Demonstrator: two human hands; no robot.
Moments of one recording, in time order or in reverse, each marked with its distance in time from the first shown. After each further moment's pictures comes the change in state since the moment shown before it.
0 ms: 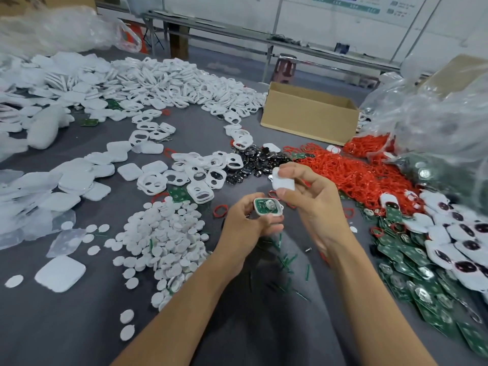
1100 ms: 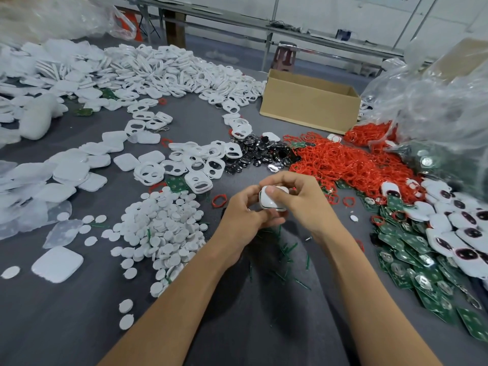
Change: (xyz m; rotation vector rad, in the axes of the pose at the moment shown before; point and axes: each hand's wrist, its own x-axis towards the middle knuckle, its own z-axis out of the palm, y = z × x) left_hand 0.002 -0.007 -0.012 0.074 -0.125 -0.031; right_hand 0.001 0.009 0.003 -0.425 -0.086 0.145
